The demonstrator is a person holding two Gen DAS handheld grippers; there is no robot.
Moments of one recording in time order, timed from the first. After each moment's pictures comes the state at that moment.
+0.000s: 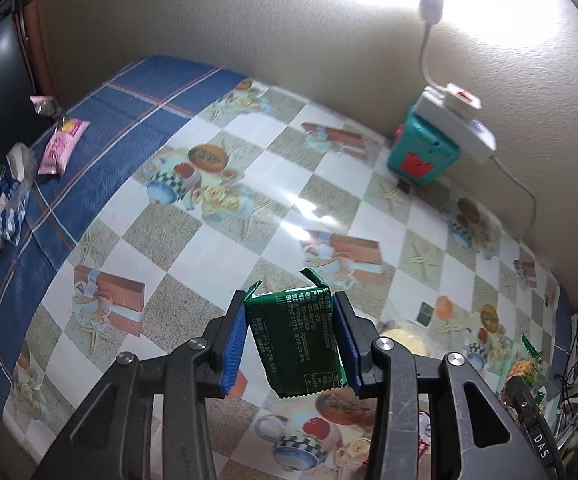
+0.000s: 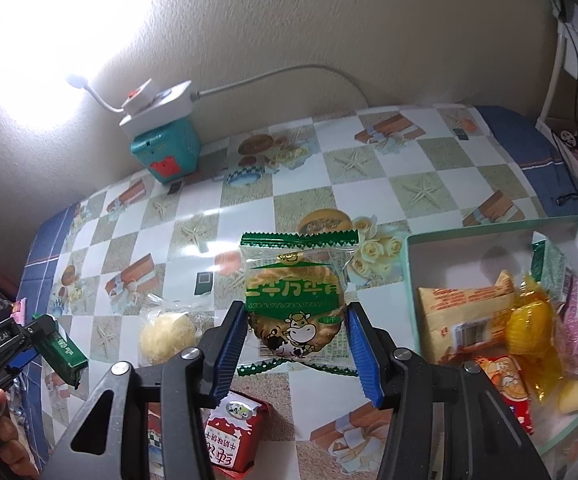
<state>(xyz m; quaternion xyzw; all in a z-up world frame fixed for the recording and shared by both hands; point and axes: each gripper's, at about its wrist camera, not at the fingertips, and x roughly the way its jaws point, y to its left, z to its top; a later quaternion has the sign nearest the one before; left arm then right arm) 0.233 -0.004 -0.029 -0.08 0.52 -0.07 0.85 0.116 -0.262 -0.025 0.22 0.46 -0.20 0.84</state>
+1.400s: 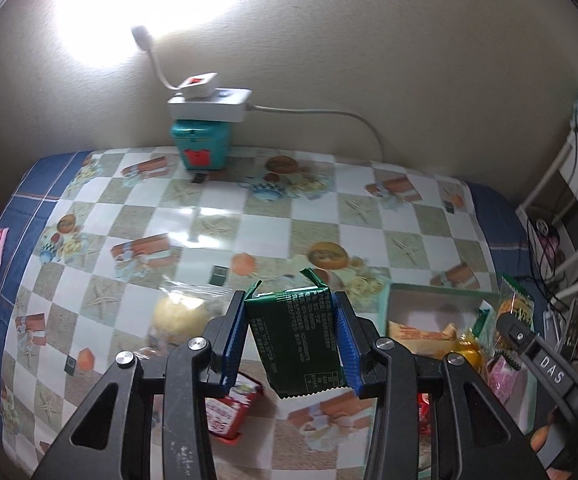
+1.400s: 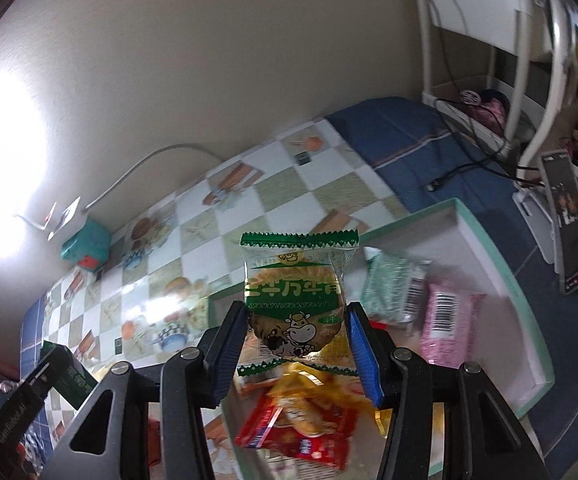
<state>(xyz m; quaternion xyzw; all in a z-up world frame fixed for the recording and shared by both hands) 0.120 -0.203 0.019 0.06 0.46 -0.22 0.86 0.000 -0.409 0.002 0.30 0.40 -0.30 0.81</state>
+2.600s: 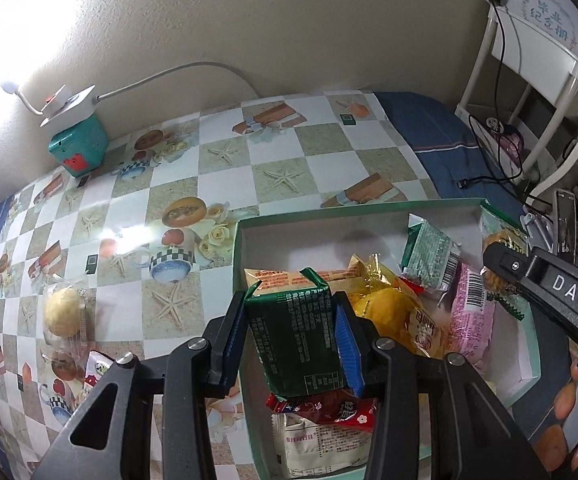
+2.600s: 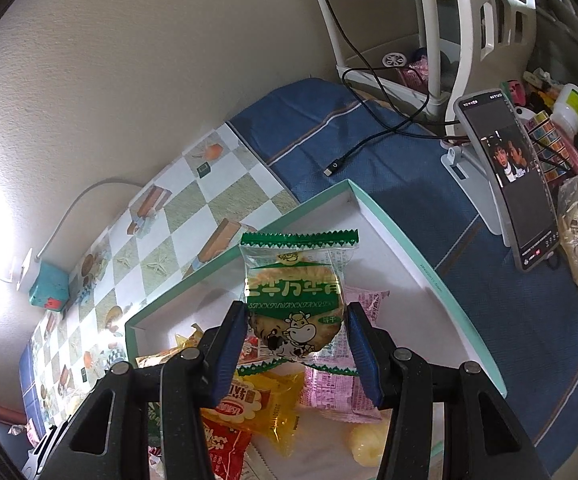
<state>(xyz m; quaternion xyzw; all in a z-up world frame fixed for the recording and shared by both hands) 0.043 -0.320 -0.029 0.16 0.47 -0.30 0.81 -0.066 -0.481 -0.026 0.37 0.39 -0.35 0.76</state>
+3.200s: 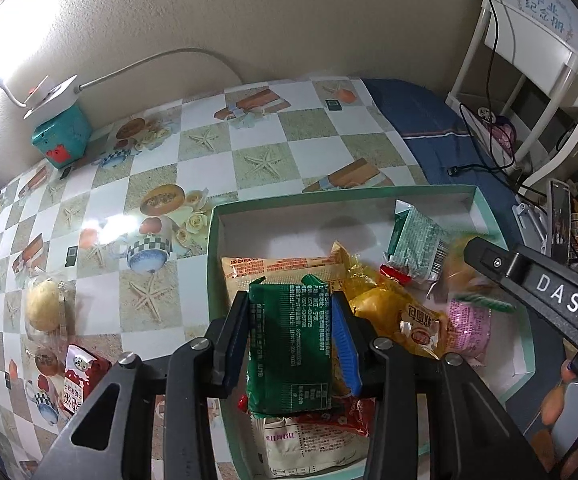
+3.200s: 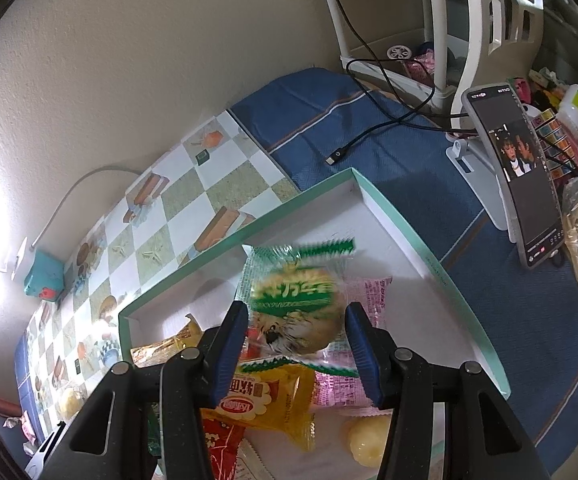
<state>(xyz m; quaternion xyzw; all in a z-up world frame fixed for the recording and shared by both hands) 0.039 -0.328 -0.039 0.16 0.49 -0.32 0.80 -0.061 -0.479 -0.034 0.36 0.41 -0.35 0.76</state>
